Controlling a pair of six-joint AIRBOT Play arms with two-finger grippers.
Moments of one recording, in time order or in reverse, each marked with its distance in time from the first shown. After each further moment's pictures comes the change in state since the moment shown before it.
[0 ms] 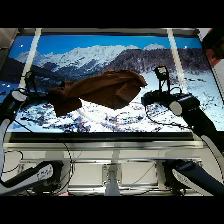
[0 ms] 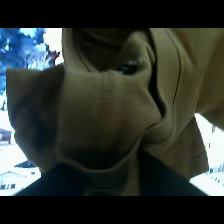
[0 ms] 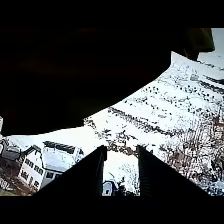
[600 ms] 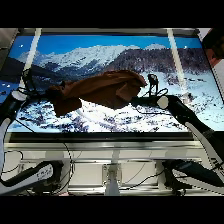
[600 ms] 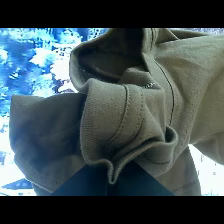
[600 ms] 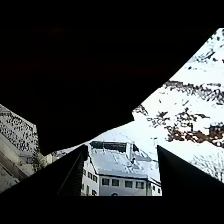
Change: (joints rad) left arm 0.000 -0.010 0.000 -0.053 0.065 0.000; right arm 0.000 -0.248 0.016 0.370 -0.089 0.042
